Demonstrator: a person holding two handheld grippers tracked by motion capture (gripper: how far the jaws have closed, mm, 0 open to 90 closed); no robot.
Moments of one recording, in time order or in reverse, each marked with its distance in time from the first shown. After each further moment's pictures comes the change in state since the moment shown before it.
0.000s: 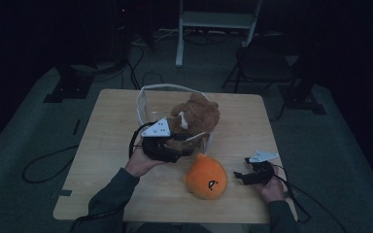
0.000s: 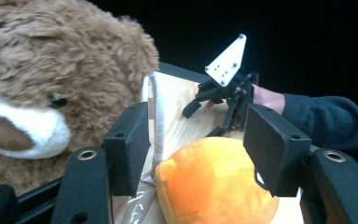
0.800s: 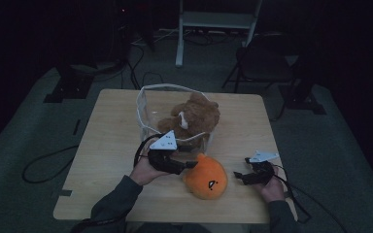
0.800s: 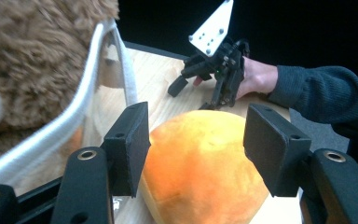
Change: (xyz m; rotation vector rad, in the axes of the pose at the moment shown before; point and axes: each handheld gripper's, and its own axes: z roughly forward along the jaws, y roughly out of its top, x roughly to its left) left arm -0.013 -0.028 0.023 0.049 -0.036 0.026; right arm 0.000 0.000 0.000 0.001 0.000 0.000
